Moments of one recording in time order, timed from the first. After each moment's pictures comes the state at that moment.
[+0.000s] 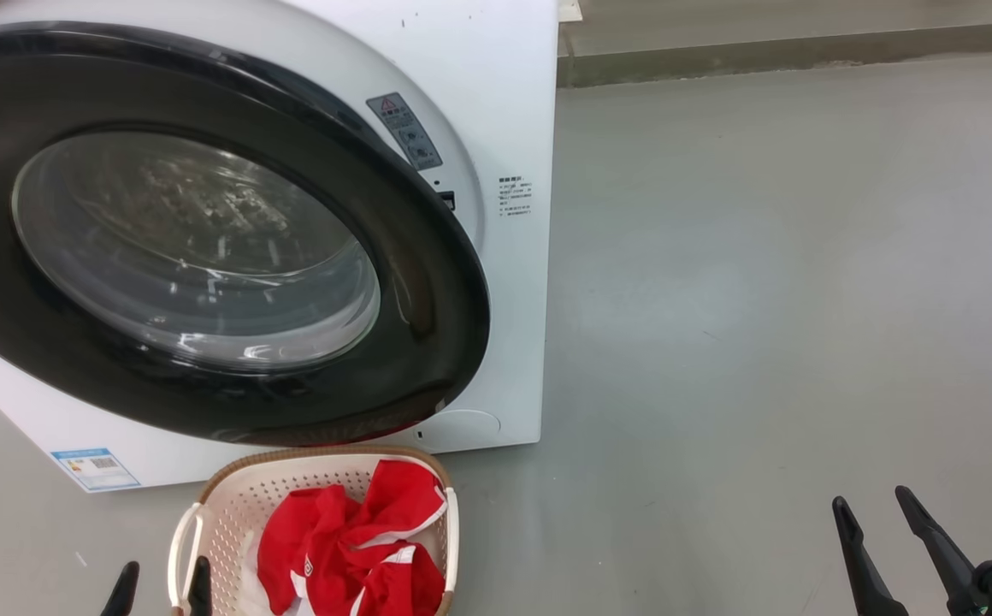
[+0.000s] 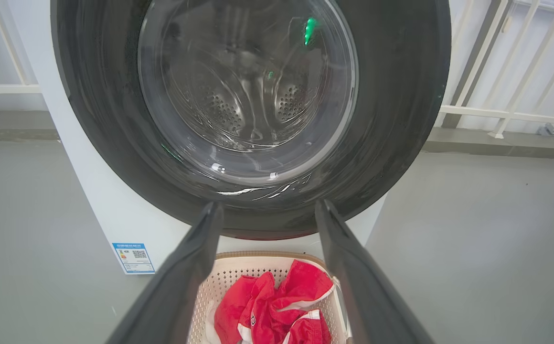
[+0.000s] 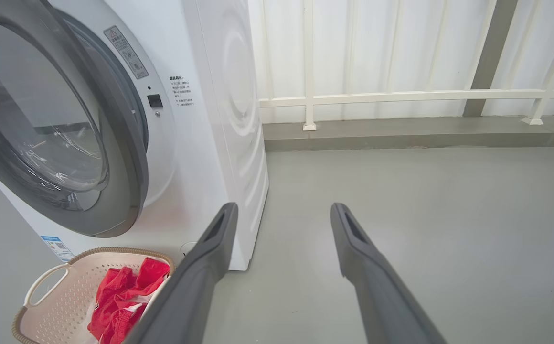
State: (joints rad) left arm 0.17 0.09 0.13 0.13 -0.23 -0.12 -0.25; right arm 0.21 -0.18 -0.02 0.11 0.36 0.12 -0.26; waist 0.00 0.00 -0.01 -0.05
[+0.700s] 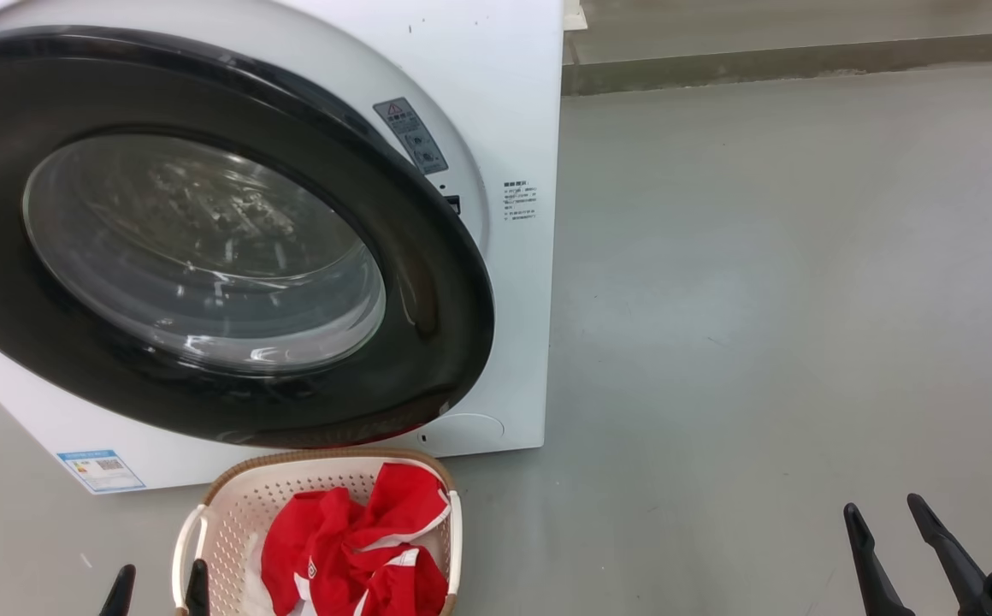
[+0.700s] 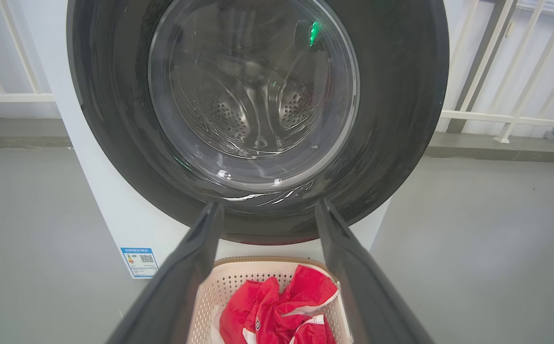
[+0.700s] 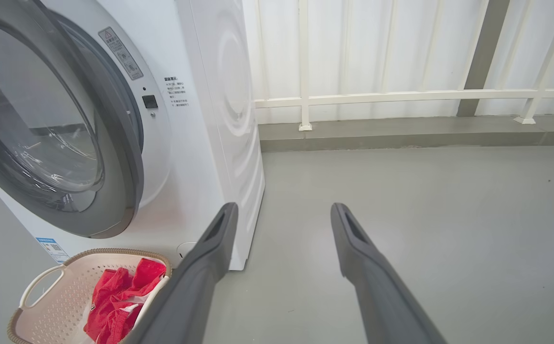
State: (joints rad) left arm 0.19 0.07 0.15 0.11 -0.20 -0.12 -0.25; right arm 0.23 -0.18 -0.04 0.11 0.36 0.12 -0.26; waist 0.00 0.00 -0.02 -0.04
